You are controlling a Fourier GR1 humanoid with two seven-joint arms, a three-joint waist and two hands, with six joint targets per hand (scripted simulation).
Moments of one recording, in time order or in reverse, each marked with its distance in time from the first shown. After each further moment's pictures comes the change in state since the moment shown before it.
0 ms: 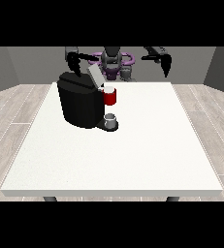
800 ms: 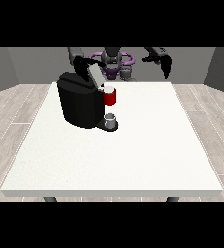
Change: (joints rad) left arm 0.013 0.018 -0.041 -0.056 0.019 0.036 0.009; right arm -0.140 0.018 0.008 0.130 0.071 -0.025 -0.064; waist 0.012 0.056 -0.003
